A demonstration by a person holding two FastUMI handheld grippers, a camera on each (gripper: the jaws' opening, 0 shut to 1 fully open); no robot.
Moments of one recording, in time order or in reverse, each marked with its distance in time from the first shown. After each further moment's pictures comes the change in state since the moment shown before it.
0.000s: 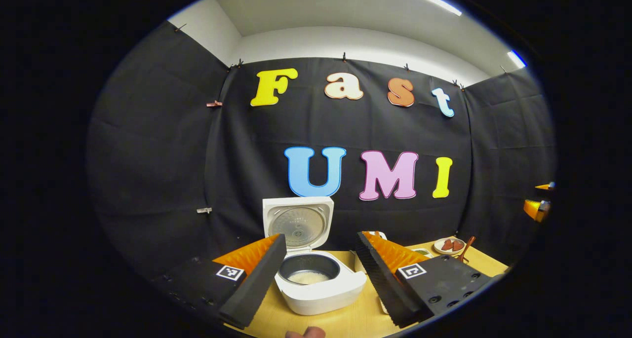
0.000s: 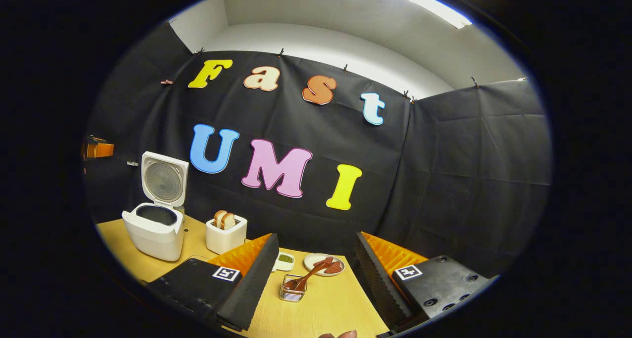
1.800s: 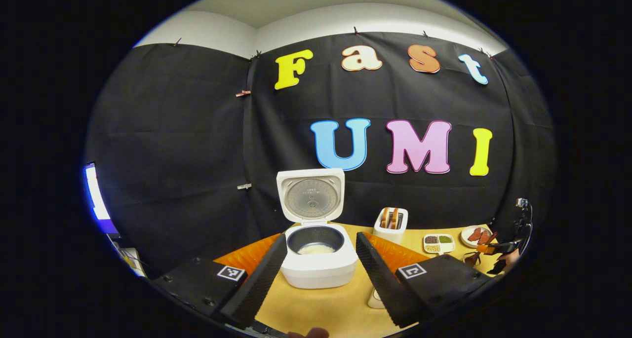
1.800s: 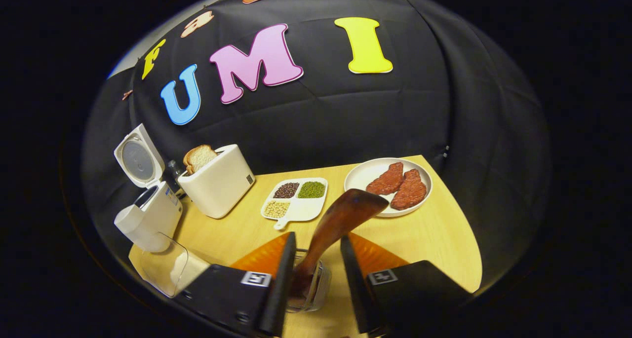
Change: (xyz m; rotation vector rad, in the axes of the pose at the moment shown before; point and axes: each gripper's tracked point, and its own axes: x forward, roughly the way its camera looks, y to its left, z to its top) left arm -0.017 -0.099 -0.025 0.048 0.223 0.340; right arm 0.252 0.033 -0.336 0.422 0.554 0.326
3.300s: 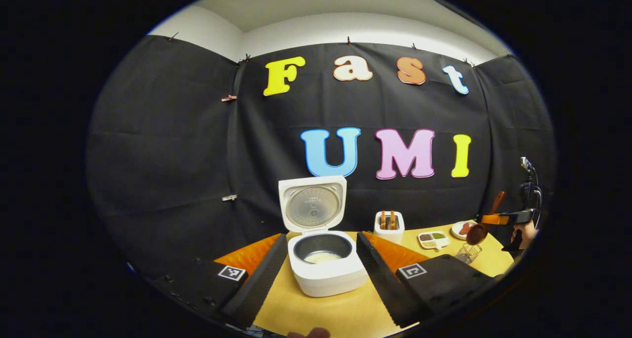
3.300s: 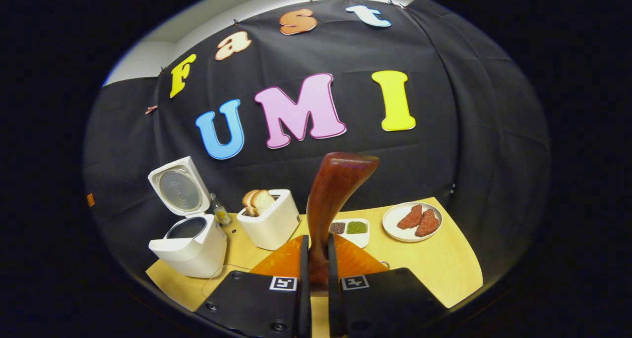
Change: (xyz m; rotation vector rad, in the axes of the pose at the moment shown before) left arm 0.029 0.085 -0.001 0.013 -0.087 -0.253; right arm -0.123 0.169 0.072 -0.077 -0.239 0.049
